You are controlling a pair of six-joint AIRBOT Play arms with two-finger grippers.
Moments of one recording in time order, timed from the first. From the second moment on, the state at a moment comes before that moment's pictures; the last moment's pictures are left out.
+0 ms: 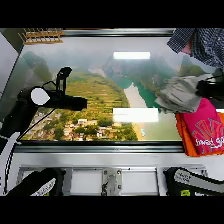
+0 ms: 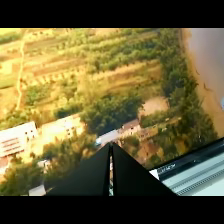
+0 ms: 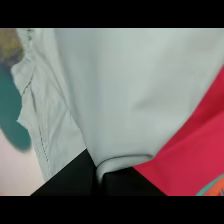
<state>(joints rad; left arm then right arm) -0.28 -1.09 1.03 1.18 -1.07 -1.55 -0.53 -1.34 1.33 -1.23 1.16 1.46</state>
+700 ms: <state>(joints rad) -0.30 -1.09 1.03 1.19 -1.06 -1.54 -0.72 -1.09 1.16 -1.43 1.27 1.63</state>
